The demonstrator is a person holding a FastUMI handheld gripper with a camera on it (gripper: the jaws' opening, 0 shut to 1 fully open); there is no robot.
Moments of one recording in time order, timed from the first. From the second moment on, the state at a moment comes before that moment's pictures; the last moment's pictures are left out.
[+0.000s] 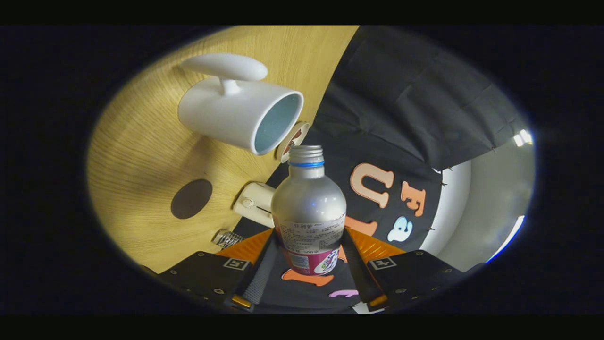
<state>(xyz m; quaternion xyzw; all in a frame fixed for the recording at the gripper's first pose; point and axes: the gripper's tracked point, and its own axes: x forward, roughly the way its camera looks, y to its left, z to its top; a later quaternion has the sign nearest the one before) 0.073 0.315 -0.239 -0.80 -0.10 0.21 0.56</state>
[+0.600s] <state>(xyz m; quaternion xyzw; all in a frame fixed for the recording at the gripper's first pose) 0.066 0.298 -0.268 -0.63 0.00 0.25 0.74</state>
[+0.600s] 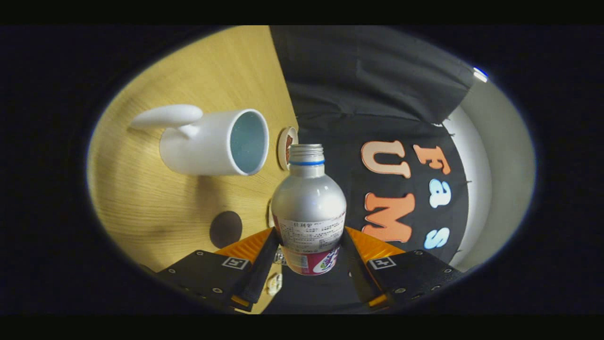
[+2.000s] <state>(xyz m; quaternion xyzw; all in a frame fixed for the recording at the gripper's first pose) 0.073 0.116 -0.260 -0.08 0.19 0.13 0.97</state>
